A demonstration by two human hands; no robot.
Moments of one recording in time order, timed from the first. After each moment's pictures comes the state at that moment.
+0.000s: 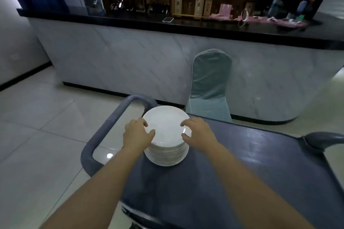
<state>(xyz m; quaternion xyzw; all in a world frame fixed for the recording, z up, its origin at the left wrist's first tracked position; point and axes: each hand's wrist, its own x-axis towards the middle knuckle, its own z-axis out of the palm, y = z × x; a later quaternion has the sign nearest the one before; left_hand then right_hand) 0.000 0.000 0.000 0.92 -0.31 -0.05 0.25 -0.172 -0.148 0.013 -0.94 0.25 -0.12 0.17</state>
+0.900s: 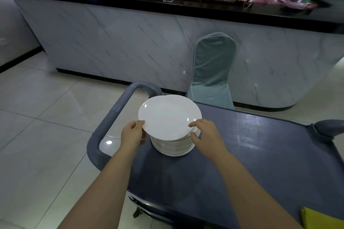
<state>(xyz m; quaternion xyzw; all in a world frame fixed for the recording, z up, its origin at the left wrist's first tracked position) 0.029 0.030 -0.033 0.73 -0.03 -0.31 0.60 -0.176 -0.109 -0.021 -0.89 0.31 -0.20 0.26</state>
